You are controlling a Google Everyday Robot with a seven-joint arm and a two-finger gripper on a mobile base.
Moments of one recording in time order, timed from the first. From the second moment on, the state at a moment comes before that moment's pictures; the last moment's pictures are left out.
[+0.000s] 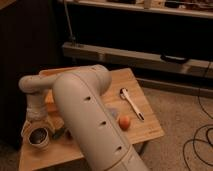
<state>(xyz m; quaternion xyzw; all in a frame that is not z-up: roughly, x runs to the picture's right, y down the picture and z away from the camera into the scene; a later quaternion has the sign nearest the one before) -0.348 0.221 0.736 -0.51 0.34 0.48 0.63</state>
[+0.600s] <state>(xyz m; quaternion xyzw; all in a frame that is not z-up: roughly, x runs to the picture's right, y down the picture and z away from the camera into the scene) -0.342 0.233 0.726 -0.52 0.36 0.46 0.62</state>
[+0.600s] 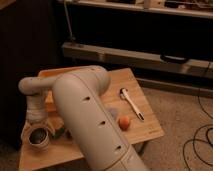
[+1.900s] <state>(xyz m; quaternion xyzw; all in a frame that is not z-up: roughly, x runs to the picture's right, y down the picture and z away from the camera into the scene) -0.295 0.163 0.661 -0.58 0.32 0.55 0.50</state>
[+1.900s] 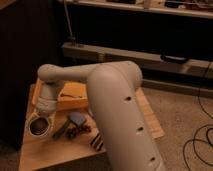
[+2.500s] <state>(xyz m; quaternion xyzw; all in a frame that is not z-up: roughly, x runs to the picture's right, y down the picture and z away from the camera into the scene) -0.258 0.065 0.609 -0.59 0.27 0.64 0.41</state>
